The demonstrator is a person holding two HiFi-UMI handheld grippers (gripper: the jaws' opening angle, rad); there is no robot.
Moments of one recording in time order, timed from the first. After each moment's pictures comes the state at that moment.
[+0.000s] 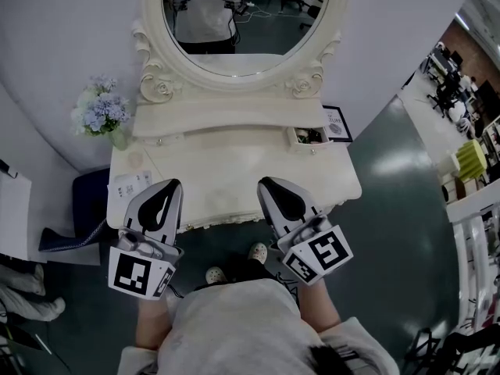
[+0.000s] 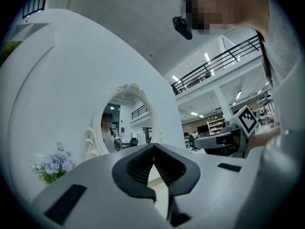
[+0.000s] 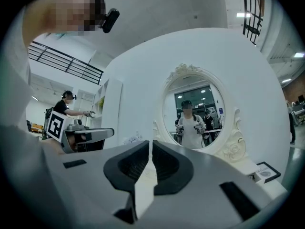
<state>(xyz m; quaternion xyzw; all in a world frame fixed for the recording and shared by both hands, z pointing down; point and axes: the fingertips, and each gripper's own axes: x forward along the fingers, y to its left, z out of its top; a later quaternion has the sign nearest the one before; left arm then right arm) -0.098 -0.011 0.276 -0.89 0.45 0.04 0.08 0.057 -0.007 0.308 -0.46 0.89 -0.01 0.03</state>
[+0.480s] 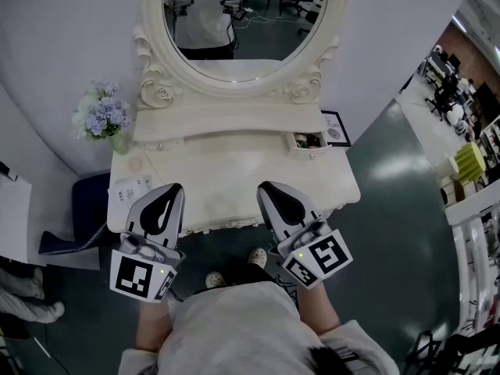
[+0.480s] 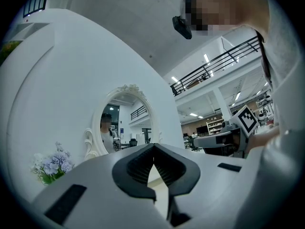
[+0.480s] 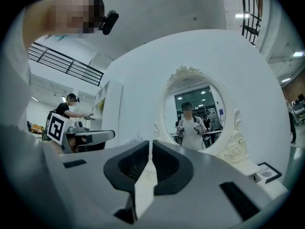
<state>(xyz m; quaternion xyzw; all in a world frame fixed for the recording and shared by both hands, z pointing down) -0.096 -0.007 0.274 -0.89 0.44 0.04 0.08 0.056 -0.003 0.303 -0.46 0.89 0.00 0.04</state>
